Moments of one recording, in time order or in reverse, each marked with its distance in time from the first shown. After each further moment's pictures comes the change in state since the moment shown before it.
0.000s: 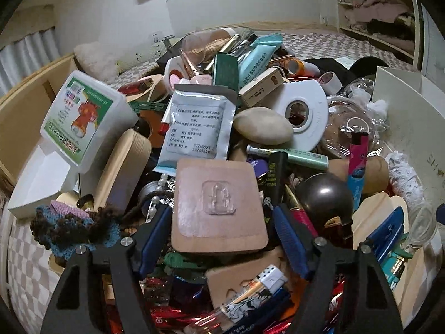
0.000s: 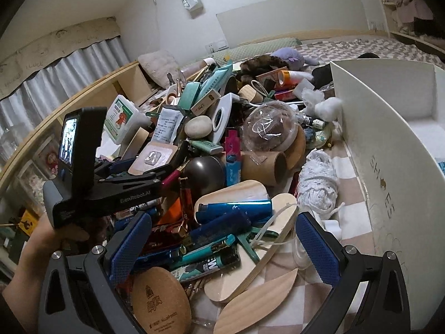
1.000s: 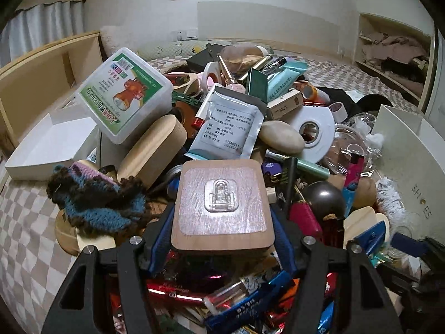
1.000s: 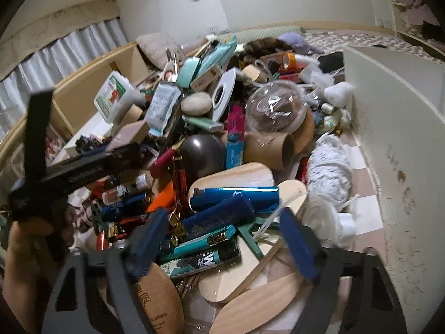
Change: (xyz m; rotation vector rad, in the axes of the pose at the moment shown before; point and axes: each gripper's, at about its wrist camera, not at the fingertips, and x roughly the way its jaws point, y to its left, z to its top) left arm -0.029 0.034 -0.020 -0.194 -0.052 -0.070; right arm 0.030 0.005 -0.004 -0.046 0.098 -0.020
